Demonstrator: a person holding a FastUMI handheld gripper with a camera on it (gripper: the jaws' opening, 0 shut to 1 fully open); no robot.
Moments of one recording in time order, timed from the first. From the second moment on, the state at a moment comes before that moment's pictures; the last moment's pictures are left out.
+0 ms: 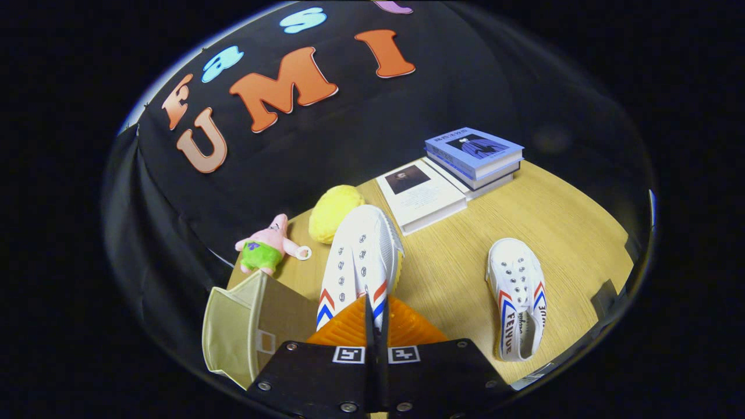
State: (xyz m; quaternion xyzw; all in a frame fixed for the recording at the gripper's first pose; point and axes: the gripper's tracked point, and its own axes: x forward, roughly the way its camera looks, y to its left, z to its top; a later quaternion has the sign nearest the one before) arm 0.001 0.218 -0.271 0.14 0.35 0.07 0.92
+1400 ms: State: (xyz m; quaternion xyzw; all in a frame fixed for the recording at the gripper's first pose) arm -0.079 0.457 -0.292 0.08 0.39 0.26 0.88
